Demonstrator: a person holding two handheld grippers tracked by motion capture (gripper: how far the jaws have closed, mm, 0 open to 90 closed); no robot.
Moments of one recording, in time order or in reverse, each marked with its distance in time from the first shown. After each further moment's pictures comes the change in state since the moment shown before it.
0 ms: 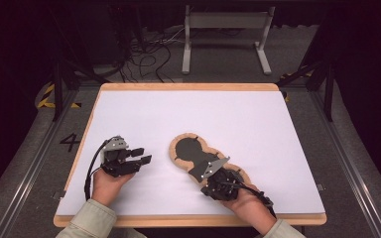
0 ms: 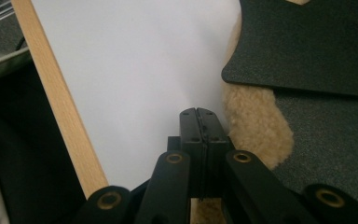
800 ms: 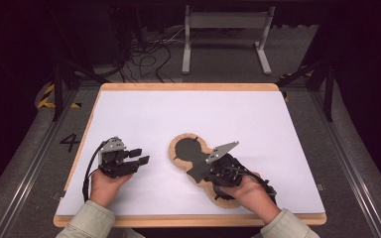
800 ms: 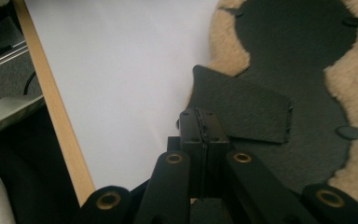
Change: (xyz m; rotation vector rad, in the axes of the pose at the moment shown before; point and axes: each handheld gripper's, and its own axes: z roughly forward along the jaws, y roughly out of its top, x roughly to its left) left arm 0.002 -0.005 -0.005 -0.005 0.021 -0.001; right arm -0.015 0.020 -0.028 -0.111 0.012 0.021
